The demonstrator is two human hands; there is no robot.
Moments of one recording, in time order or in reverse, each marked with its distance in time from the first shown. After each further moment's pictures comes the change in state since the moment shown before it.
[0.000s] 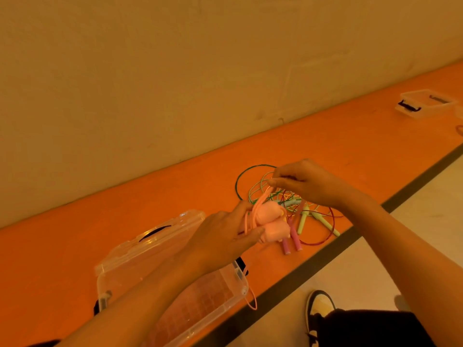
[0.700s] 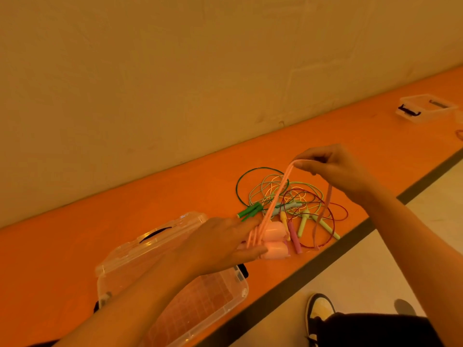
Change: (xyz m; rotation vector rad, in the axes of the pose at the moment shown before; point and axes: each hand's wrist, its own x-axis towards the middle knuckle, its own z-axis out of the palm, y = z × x) left_hand 0.002 0.001 -0.012 0.413 -0.189 0.161; right_hand -0.014 0.016 -0.030 0.352 0.319 0.171
